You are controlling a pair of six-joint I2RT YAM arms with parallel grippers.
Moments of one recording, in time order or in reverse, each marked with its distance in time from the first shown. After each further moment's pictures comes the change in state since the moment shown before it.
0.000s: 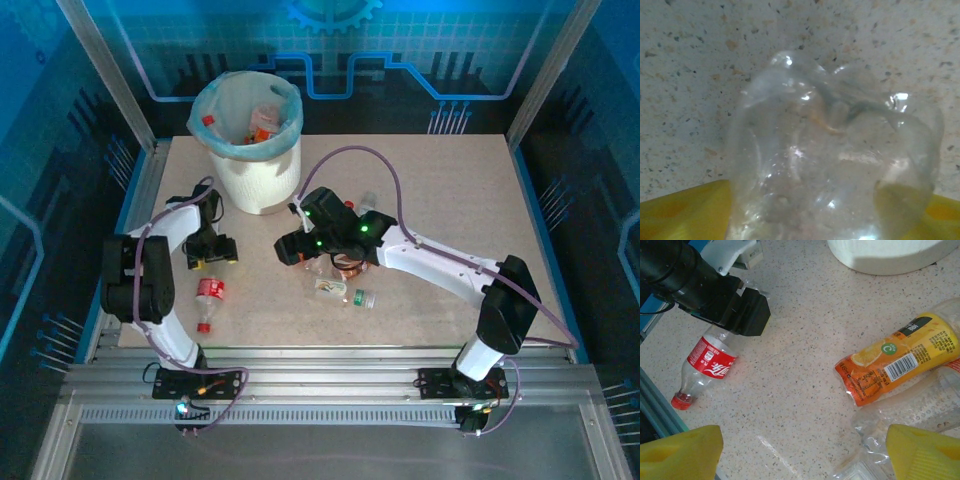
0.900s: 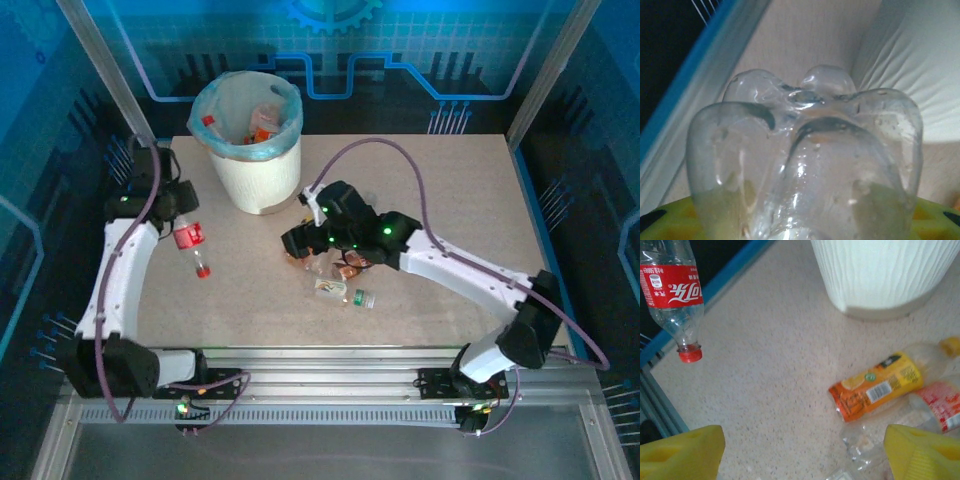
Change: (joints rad) left arm 0.044 -0.504 0.256 0.013 -0.173 -0.060; right arm -0.005 -0.165 -0.033 0.035 0.051 -0.072
